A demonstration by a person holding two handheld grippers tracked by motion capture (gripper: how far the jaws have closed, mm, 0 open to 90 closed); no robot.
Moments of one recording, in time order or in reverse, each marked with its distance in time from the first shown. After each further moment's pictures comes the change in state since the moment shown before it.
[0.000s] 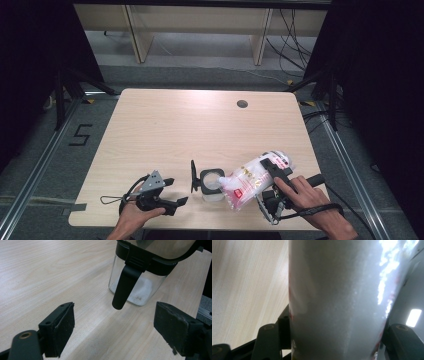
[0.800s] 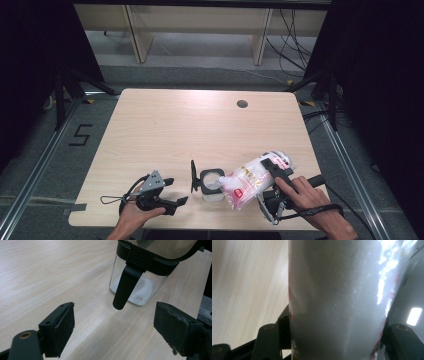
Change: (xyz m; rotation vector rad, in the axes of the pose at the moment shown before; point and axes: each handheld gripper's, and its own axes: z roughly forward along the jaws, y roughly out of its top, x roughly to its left) left arm 0.000 0.000 0.001 0.000 -0.004 -0.001; right arm 0.004 -0.001 0.000 0.000 0.000 0.054
